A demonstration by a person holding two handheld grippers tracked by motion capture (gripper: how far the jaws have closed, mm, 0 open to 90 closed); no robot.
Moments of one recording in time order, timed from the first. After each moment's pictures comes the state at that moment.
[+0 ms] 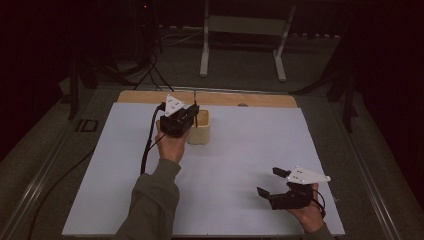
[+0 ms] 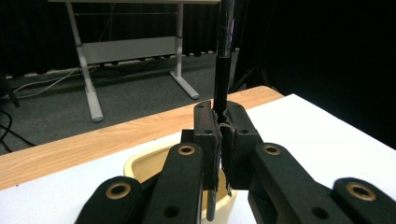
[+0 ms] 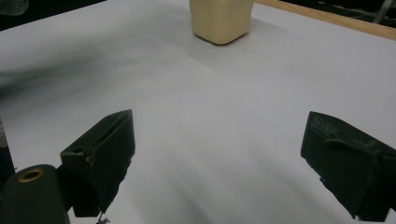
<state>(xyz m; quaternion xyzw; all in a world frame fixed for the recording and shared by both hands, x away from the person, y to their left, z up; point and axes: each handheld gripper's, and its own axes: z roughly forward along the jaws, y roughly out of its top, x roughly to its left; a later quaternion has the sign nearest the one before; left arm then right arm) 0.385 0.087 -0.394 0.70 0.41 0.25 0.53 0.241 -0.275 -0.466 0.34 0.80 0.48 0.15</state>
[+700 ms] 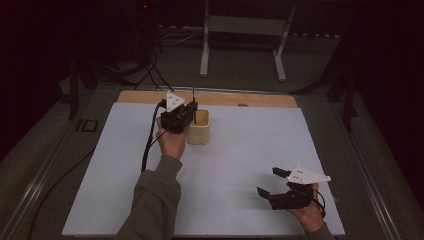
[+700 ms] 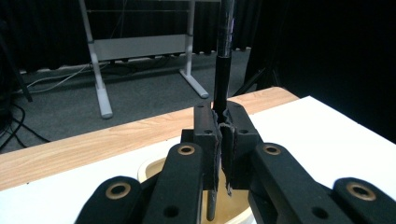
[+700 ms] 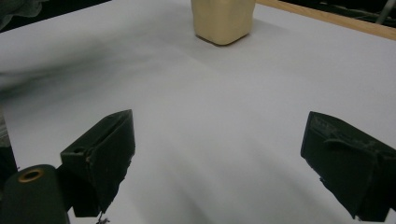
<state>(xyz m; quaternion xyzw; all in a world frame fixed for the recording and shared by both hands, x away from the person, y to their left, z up) 0.401 0.086 -0.401 0.69 0.43 0.26 0.52 0.241 -0.275 -0.466 0.33 0.80 0.48 0.15</state>
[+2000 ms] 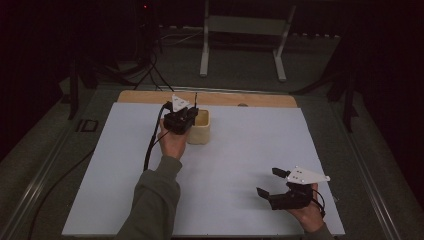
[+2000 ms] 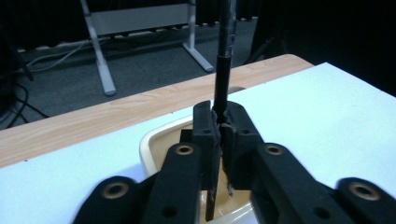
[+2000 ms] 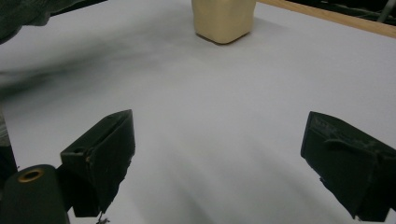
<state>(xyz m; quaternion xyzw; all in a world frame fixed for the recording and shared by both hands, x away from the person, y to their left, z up) 0.415 0.083 -0.422 0.73 0.44 0.24 0.47 0.241 -0.274 -0.467 0.33 0.80 0.48 0.15</state>
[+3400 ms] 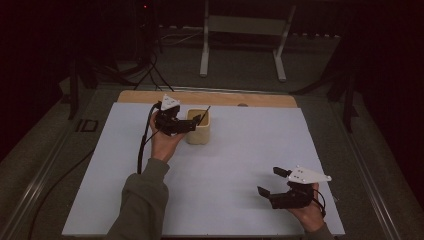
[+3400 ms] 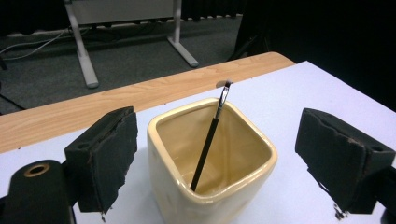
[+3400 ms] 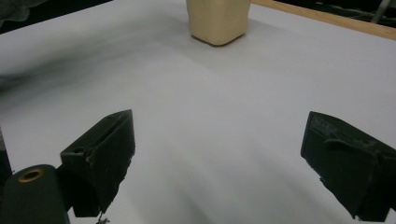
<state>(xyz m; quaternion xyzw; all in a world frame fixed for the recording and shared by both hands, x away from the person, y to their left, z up) 0.407 0.109 -0.415 0.73 0.43 0.20 0.49 0.242 -0.277 -0.467 0.34 0.79 0.48 0.15</state>
